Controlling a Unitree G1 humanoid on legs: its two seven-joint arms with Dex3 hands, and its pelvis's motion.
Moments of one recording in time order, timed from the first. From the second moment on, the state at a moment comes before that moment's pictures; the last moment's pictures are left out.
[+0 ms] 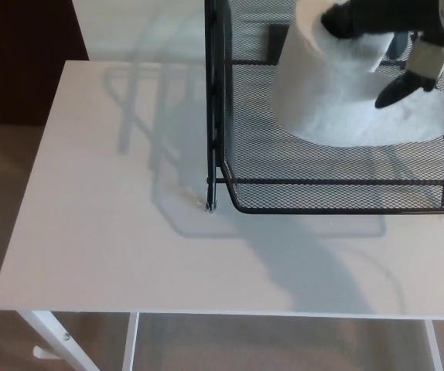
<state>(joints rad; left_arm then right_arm) 0.27 0.69 0.27 1.06 -0.12 -0.02 -0.32 -1.17 -0.69 0.58 0.34 -0.60 -0.01 0.89</state>
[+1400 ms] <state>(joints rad) 0.15 0.70 0.17 1.21 -0.07 -0.03 -0.27 -1.50 -0.64 0.66 0.58 -0.49 0.14 1.50</state>
